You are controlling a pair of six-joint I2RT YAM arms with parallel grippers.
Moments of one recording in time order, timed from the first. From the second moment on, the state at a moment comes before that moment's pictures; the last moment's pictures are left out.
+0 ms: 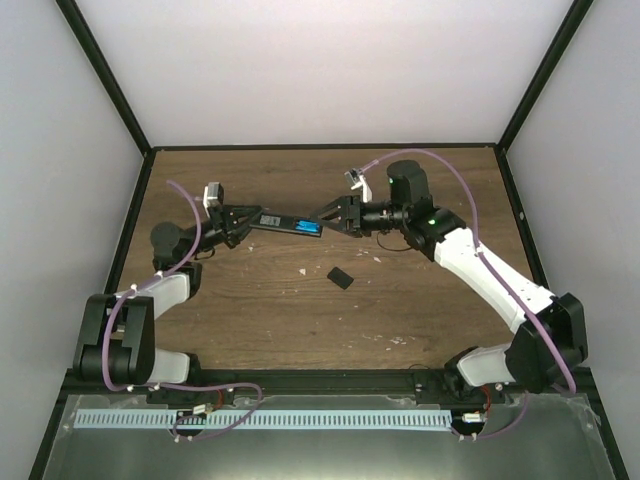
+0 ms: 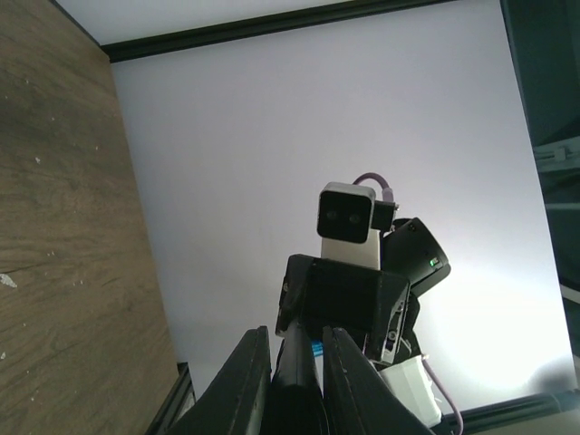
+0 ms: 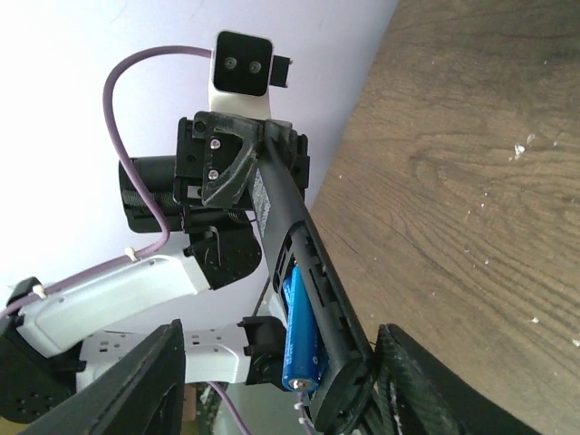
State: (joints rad) left arm -0.06 1.37 0.50 1.25 1.08 -1.74; right arm 0.54 1.36 1.15 -0.20 -0.85 0.80
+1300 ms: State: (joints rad) left arm -0.06 1.32 0.50 1.17 1.05 -1.69; right arm 0.53 1.39 1.14 -0.17 -0.89 0.79
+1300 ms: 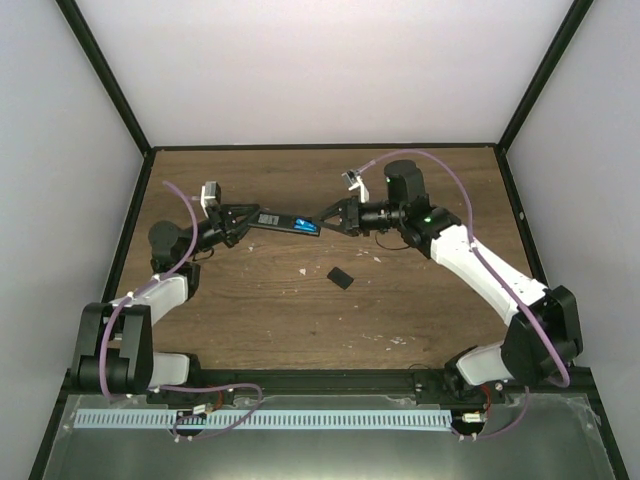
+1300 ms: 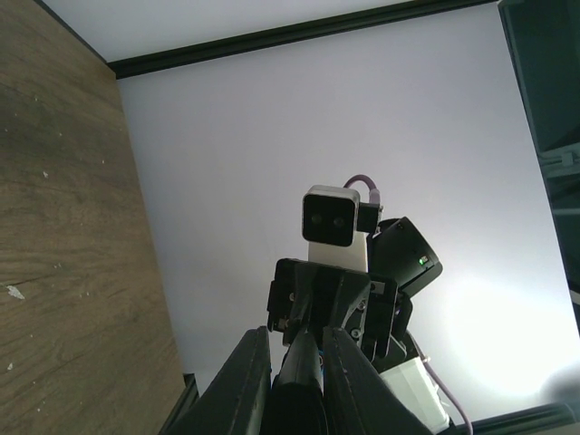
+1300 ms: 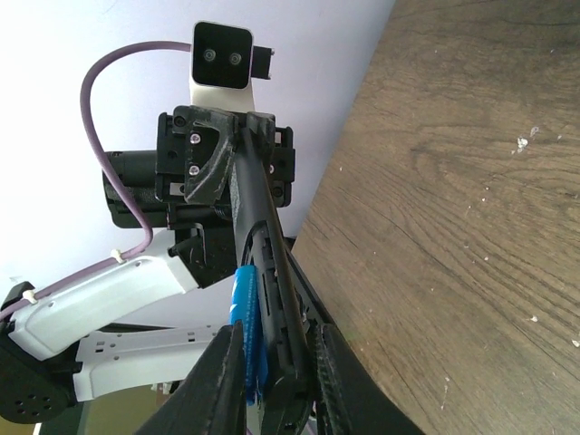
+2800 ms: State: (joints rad) left arm -0.06 1.32 0.50 1.11 1.05 -1.64; right arm 0.50 1.38 1.15 -0.27 -0.87 0.70
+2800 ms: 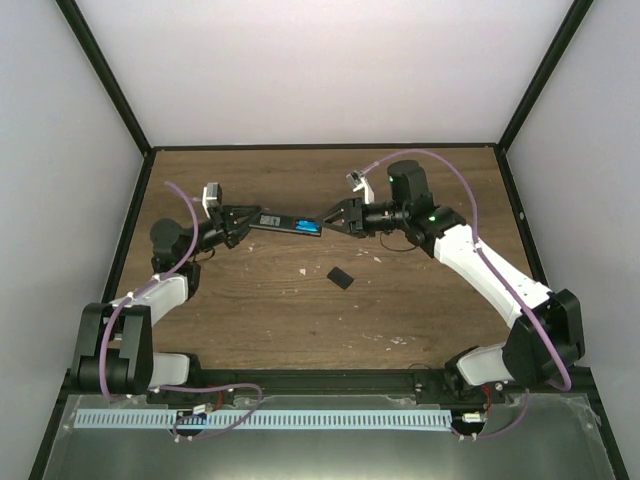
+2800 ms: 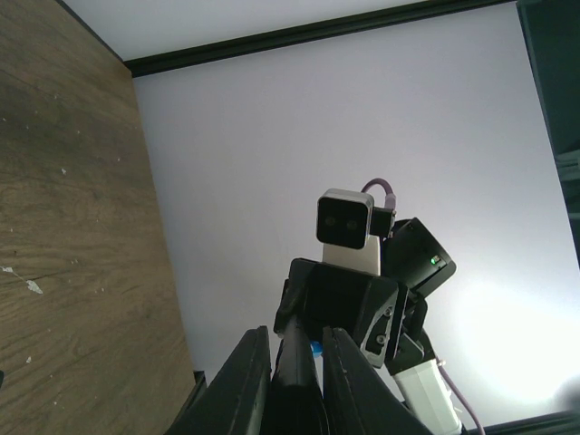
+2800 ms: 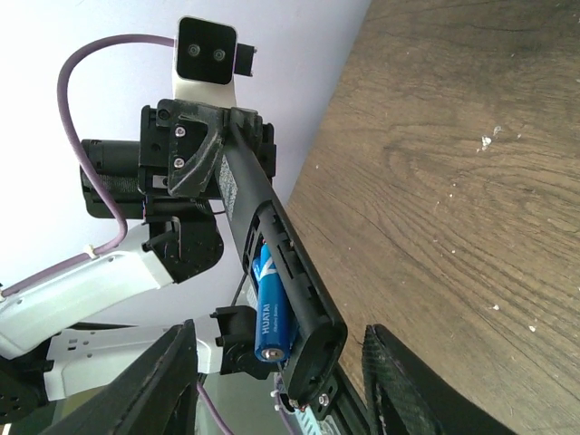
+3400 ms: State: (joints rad) left arm -0.06 1.32 0.50 1.11 1.05 -1.64; right arm 0.50 1.42 1.15 -0.27 -0.93 0.72
